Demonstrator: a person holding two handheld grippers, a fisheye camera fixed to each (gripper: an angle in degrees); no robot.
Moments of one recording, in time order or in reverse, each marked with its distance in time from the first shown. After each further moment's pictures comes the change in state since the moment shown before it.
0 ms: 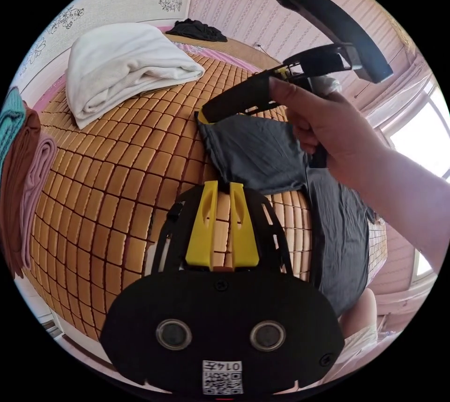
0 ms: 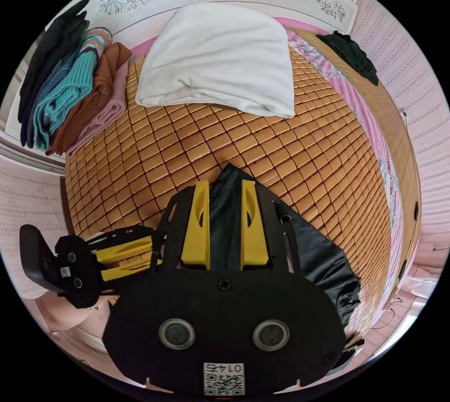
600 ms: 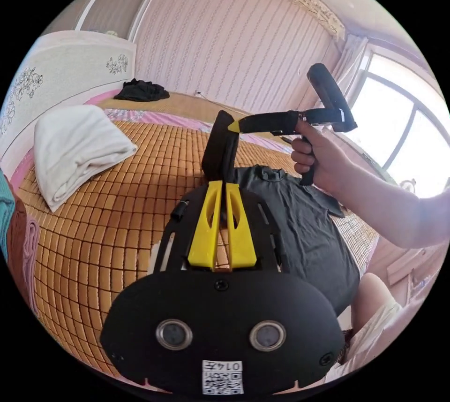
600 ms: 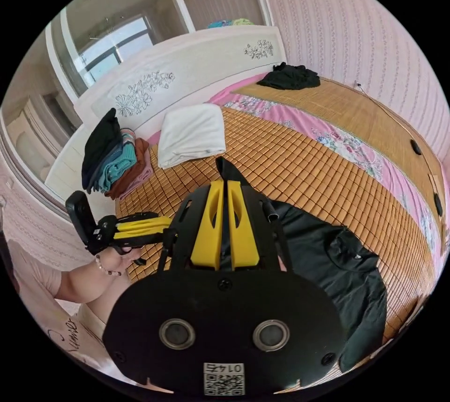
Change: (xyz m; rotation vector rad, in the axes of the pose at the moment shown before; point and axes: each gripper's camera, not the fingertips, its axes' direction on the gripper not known) left arm 0.116 0.003 -0.045 0.302 0.273 0.319; right arm 0.128 0.273 -0.137 0.555 -0.196 0.332
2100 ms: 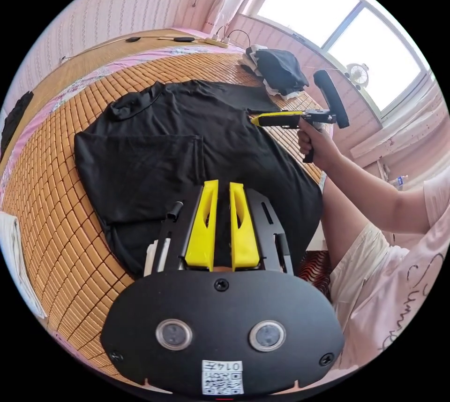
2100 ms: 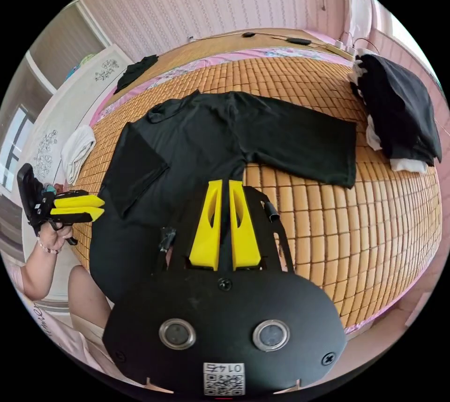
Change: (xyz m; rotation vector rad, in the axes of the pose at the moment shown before) left arm 0.251 0.112 0.357 -0.624 0.243 0.437; right arm 0.200 0.487 -0.067 -0.001 0.460 0.698
